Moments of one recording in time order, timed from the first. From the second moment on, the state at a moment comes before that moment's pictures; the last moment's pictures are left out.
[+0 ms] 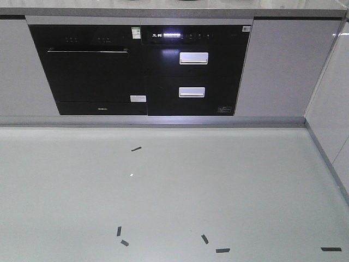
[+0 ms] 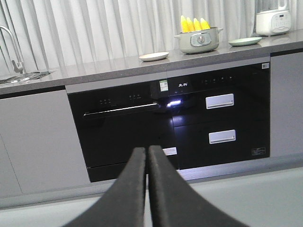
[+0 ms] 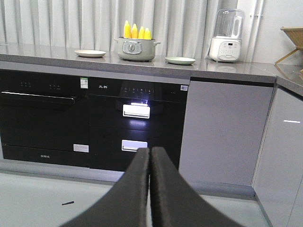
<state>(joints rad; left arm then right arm) -0.02 -0.01 0.03 0.04 0.04 0.06 0.05 -0.01 0.03 -0.05 0.06 0.03</state>
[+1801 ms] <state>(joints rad) -0.02 -0.01 0.03 0.04 0.04 0.06 0.05 -0.01 0.03 -0.05 0.06 0.03</state>
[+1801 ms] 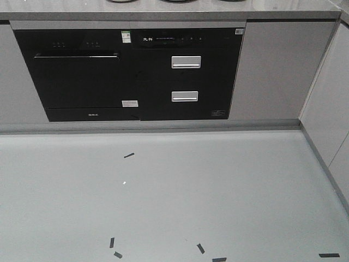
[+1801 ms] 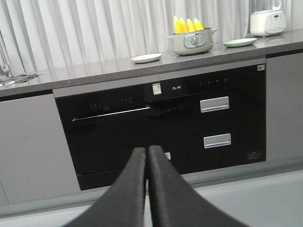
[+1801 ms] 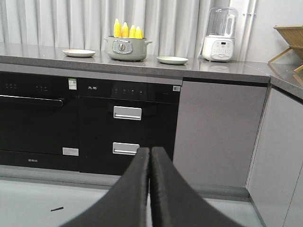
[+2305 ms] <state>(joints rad) -0.02 -0.01 0.03 0.04 0.04 0.06 0.05 -0.01 0.03 -0.05 0.06 0.03</state>
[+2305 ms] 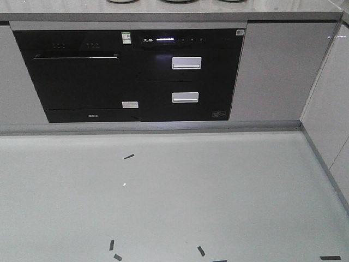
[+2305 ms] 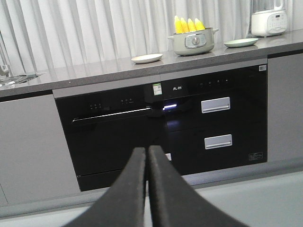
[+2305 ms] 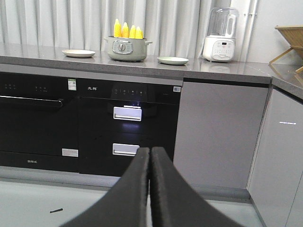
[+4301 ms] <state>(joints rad) -0.02 -0.01 0.03 0.04 0.04 0.06 0.05 -0.01 0.03 -0.05 0.06 0.03</state>
